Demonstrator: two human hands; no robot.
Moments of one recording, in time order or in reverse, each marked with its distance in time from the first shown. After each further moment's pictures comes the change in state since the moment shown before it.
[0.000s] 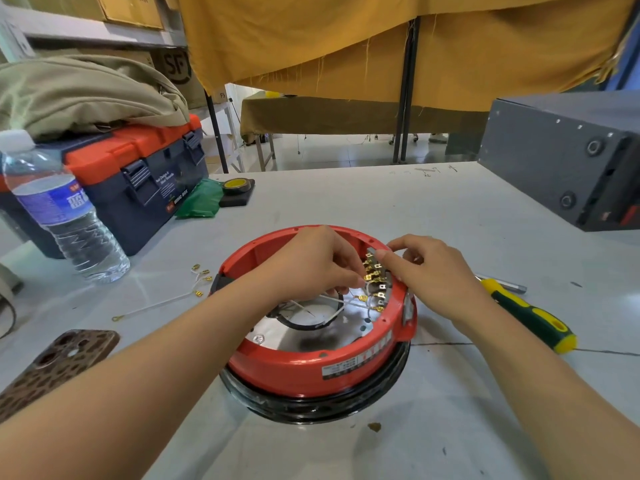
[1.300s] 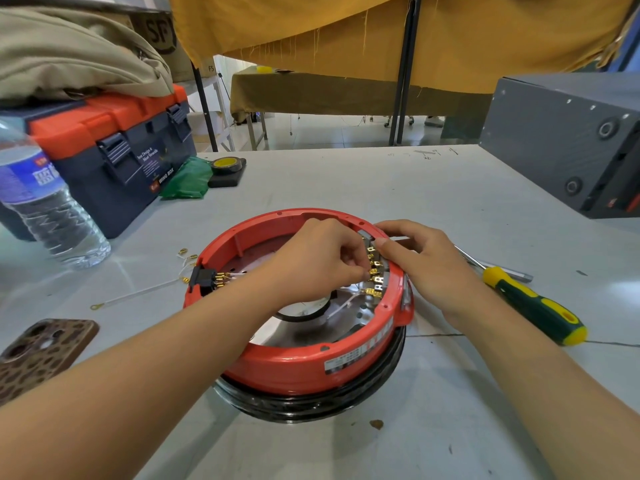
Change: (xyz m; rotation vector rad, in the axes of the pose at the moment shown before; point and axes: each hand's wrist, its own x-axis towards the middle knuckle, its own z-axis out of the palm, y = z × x) left_hand 0.003 -0.006 0.014 0.069 0.042 0.070; right_hand 0.005 0.008 0.014 0.352 -0.063 0.023
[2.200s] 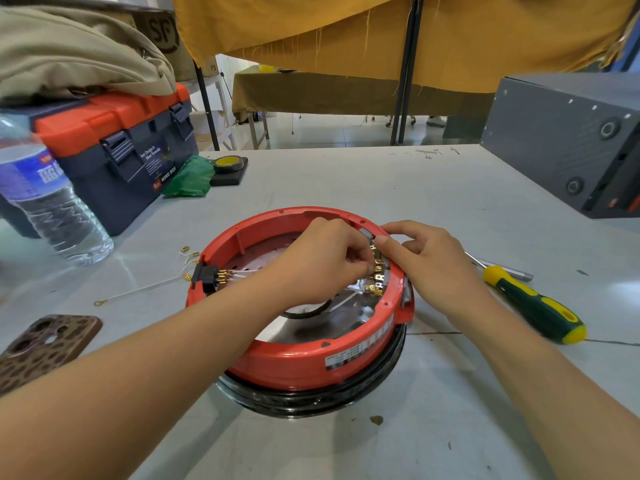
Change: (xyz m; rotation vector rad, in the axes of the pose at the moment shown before) left_hand -0.001 0.002 0.003 0.057 0.035 0.056; right_hand -0.006 -0.004 0.001 -0.140 0.076 -0.088
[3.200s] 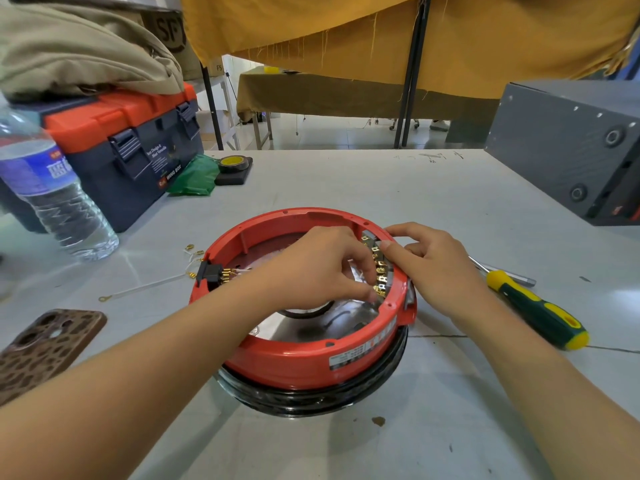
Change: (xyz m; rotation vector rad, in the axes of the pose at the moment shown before) left_hand -0.012 0.000 -0.010 0.045 -0.121 0.001; right_hand 0.002 0.002 -0.001 -0.005 -0.023 -0.010
